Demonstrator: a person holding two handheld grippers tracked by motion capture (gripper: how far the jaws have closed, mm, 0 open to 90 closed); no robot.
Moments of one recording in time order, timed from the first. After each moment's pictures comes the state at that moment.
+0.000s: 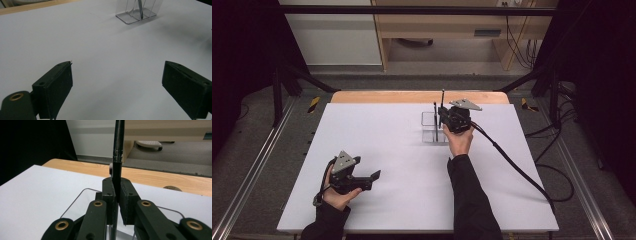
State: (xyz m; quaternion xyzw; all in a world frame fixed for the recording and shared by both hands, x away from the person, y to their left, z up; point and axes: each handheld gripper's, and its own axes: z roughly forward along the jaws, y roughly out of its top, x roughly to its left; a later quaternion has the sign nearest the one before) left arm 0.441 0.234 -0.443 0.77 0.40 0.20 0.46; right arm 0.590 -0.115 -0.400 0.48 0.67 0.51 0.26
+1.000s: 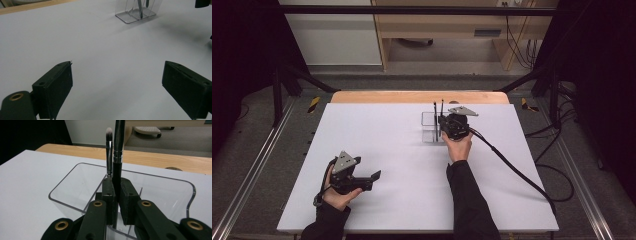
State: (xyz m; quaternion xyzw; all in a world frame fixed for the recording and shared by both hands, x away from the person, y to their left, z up) left arm 0.441 0.233 -0.444 0.77 0.40 0.20 0.45; right arm 0.587 -0.113 -0.424 0.50 0.68 0.48 0.25
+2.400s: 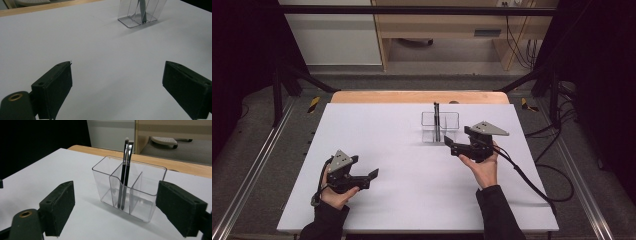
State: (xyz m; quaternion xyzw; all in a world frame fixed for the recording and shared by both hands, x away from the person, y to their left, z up) left arm 0.441 0.239 -0.440 0.76 0.41 0.21 0.47; right arm 0.496 -0.163 -0.389 0.43 0.70 0.52 0.23
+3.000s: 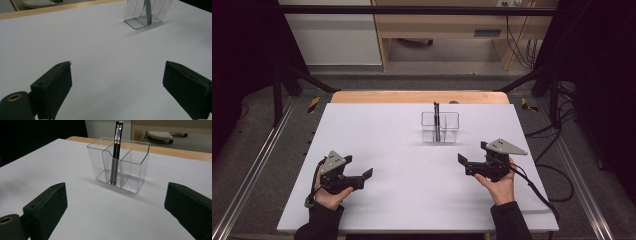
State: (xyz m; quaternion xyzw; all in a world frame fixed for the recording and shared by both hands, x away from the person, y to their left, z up) left arm 0.437 0.254 -0.438 0.75 0.42 0.22 0.47; right arm 0.453 -0.199 -0.407 0.43 0.71 0.51 0.23
